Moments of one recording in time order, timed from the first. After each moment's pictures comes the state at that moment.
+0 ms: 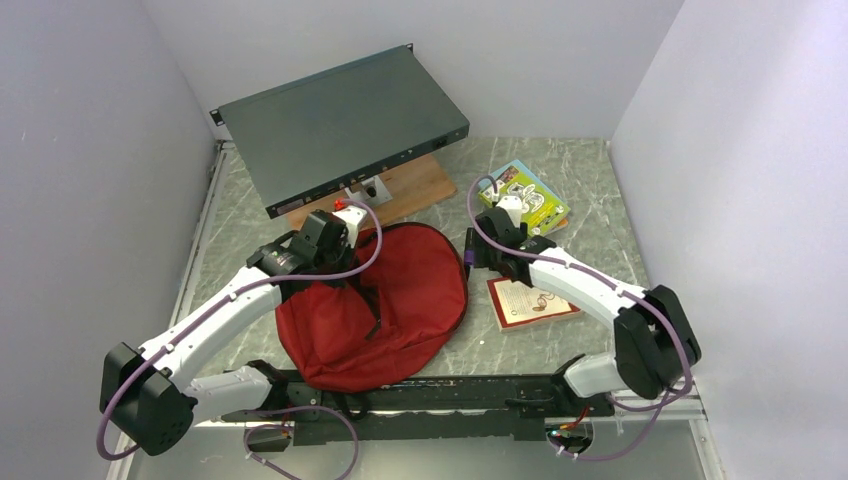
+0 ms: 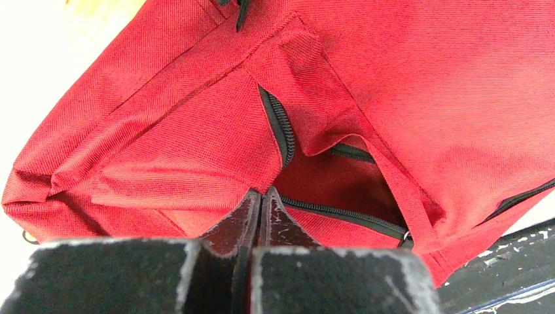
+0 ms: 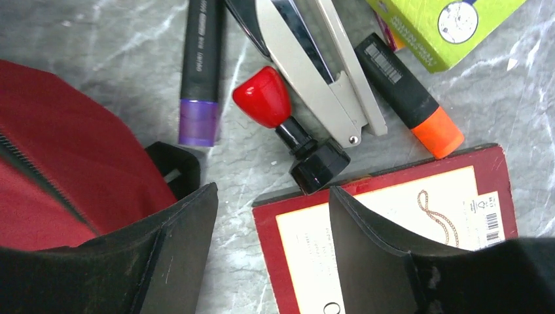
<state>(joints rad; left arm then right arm) -0.59 1.12 0.91 -0.67 -0.10 -0.16 0.58 1.37 0.86 -0.40 0.45 0.47</state>
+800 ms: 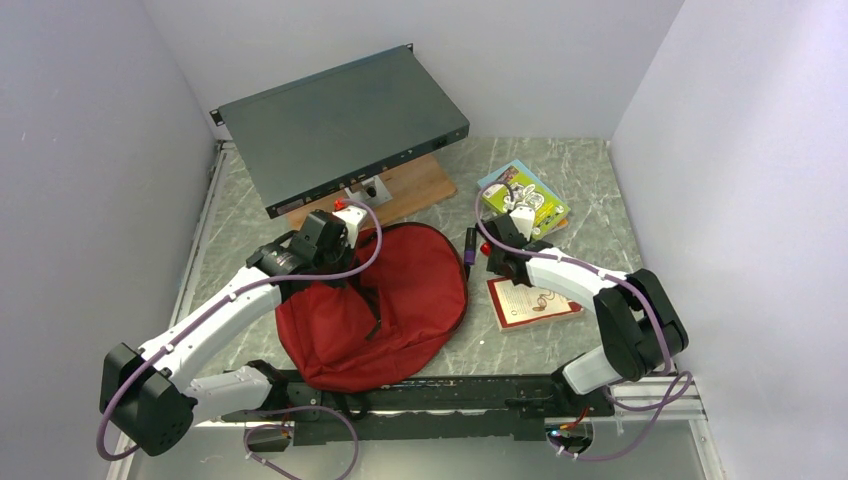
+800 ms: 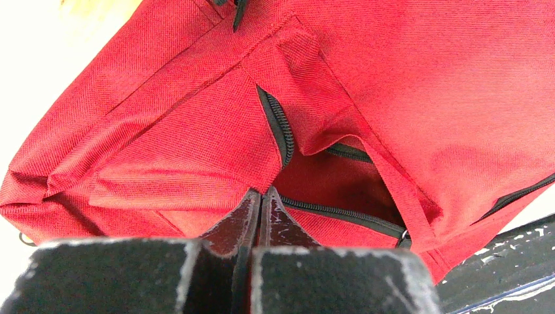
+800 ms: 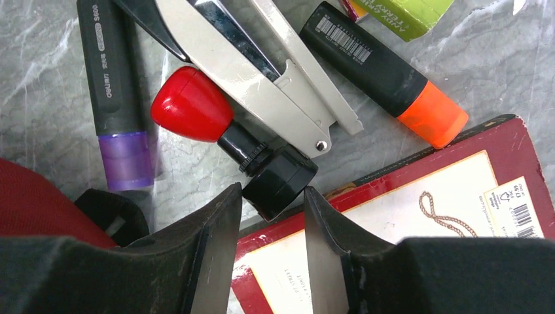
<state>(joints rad) -0.59 1.12 0.91 -0.67 -0.09 -0.16 0.50 1.48 0.77 -0.29 0.48 0.60</state>
